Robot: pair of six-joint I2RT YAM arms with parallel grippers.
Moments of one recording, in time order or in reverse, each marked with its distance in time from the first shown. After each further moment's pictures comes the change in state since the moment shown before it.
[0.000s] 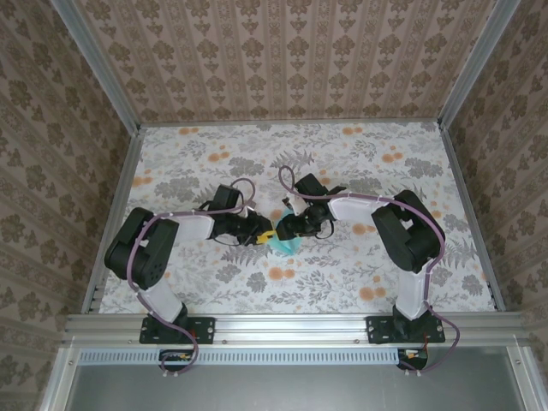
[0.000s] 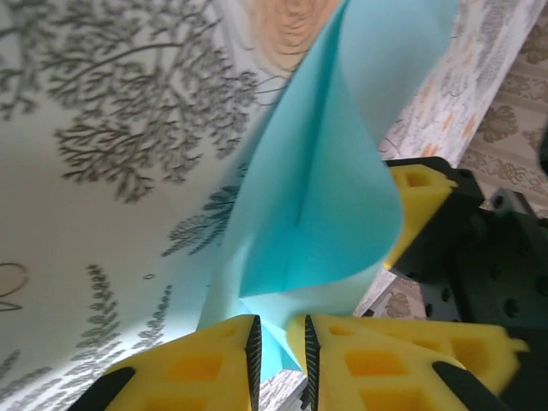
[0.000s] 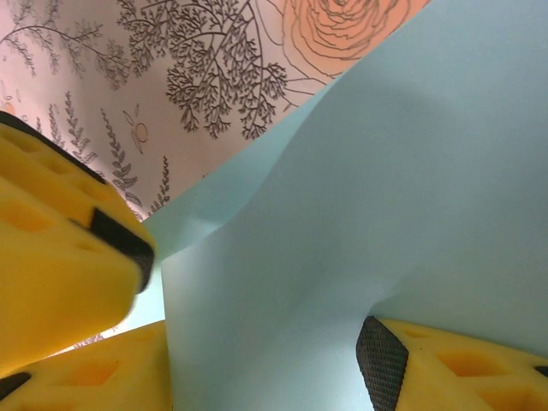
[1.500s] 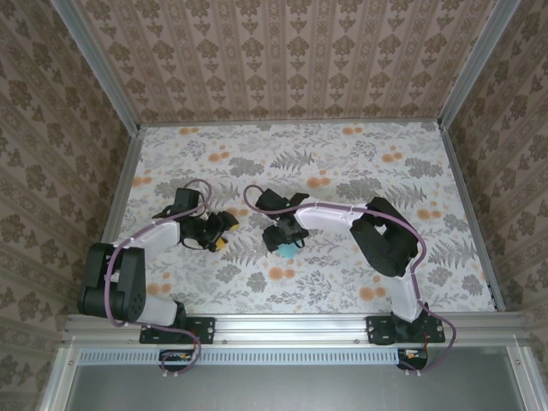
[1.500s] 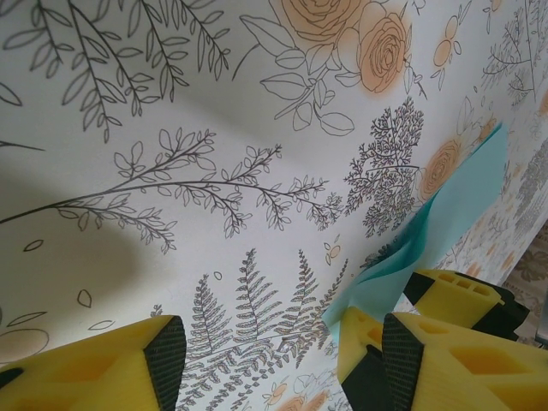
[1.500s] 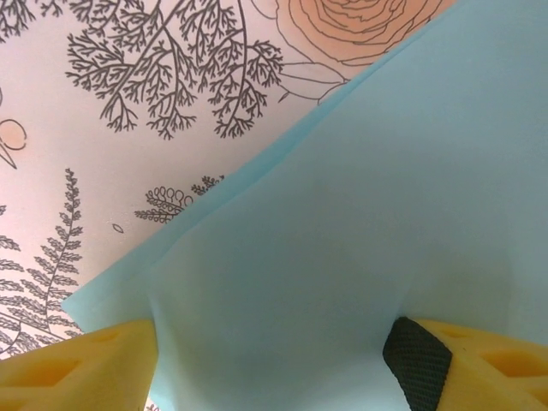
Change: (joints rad) left arm 0.284 -0.290 -0.091 -0.346 -0.201 0.132; right arm 0.240 0.102 0.236 -0.304 0.570 0.107
